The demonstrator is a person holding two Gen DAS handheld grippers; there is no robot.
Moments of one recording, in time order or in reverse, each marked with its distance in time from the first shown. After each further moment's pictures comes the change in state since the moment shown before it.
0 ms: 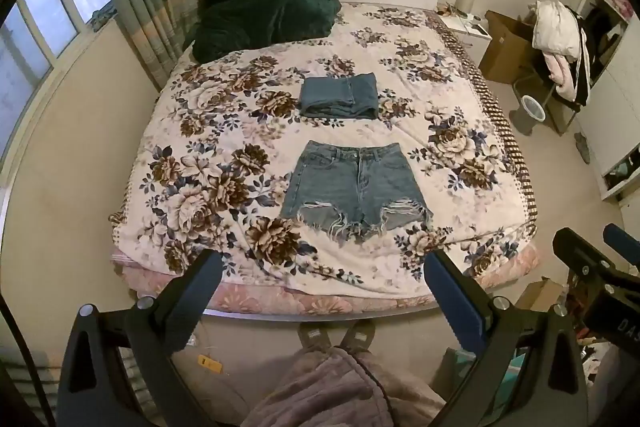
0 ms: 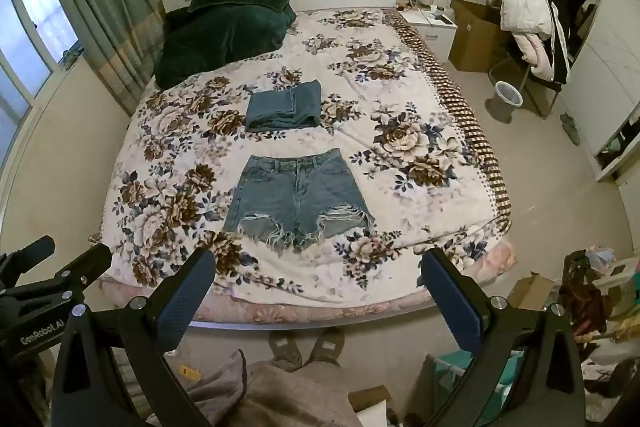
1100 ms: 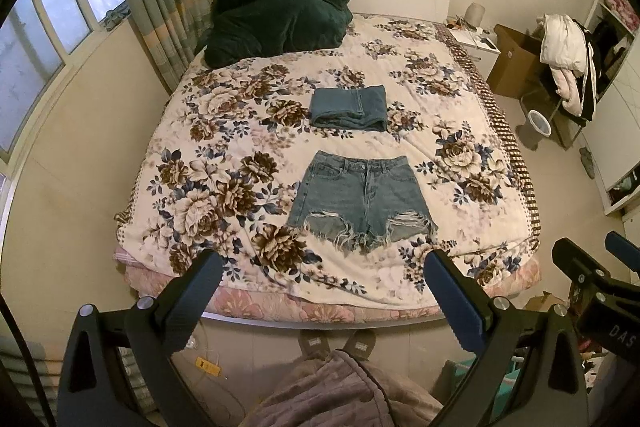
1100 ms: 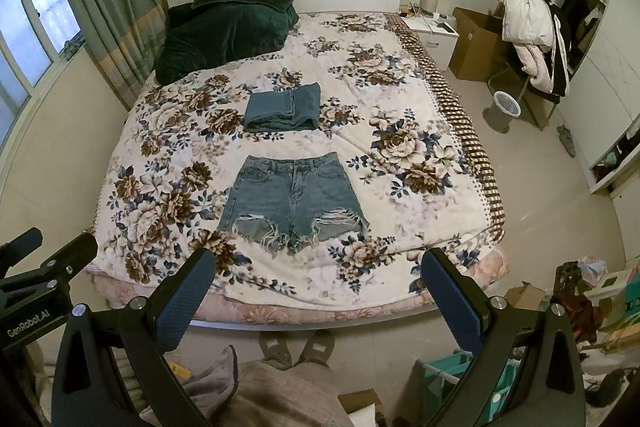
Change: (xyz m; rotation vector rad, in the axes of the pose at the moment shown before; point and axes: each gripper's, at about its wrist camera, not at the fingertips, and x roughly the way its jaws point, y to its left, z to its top) left arm -0.007 0.012 0.013 -0.018 -0.025 -0.007; right arm 0.001 -0.003 0.003 -0.021 -0.009 -0.034
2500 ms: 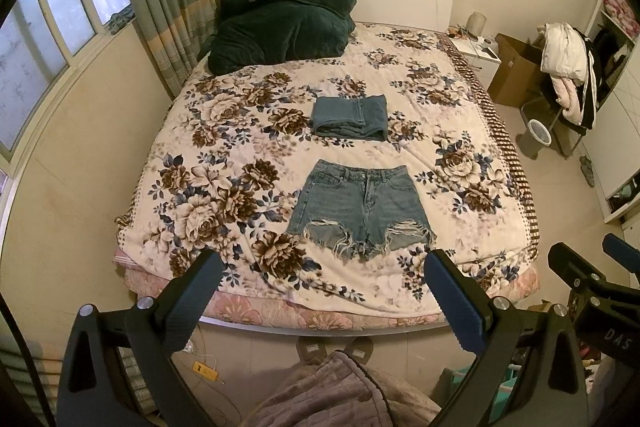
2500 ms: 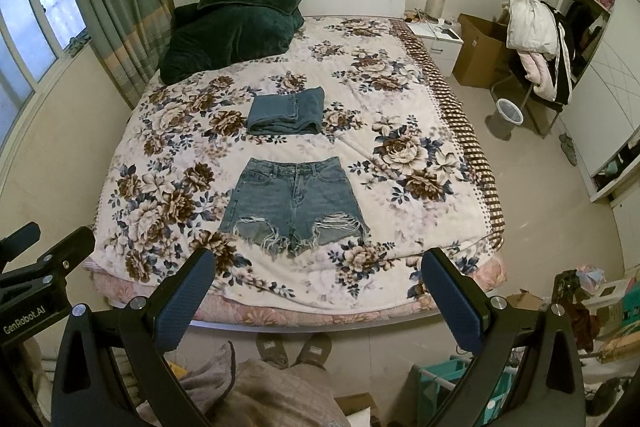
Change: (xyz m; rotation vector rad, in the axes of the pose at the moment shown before) left arm -0.011 0.007 0.016 -0.008 -0.031 0.003; right arm -0.006 -0.002 0.007 -0.015 -0.006 0.001
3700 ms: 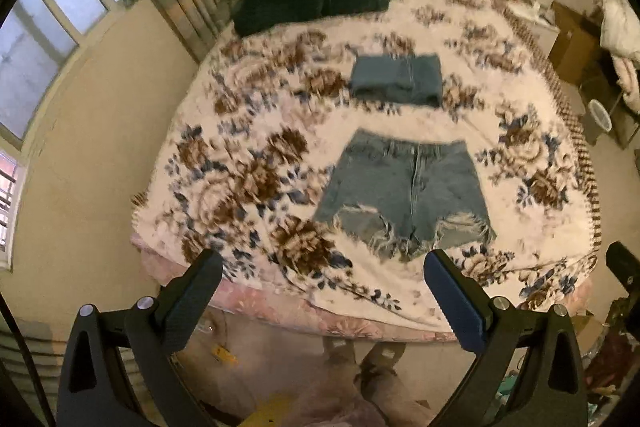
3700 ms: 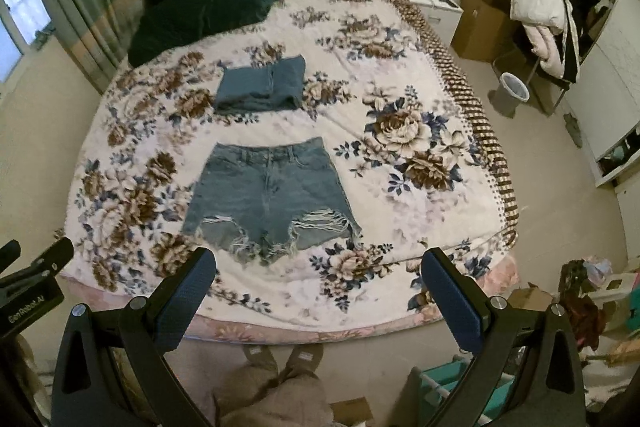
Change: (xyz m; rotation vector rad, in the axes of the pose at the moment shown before) left arm 0.182 -0.038 0.005 -0.035 0.132 0.216; right arm 0.186 -0.025 0.025 0.014 0.091 -0.038
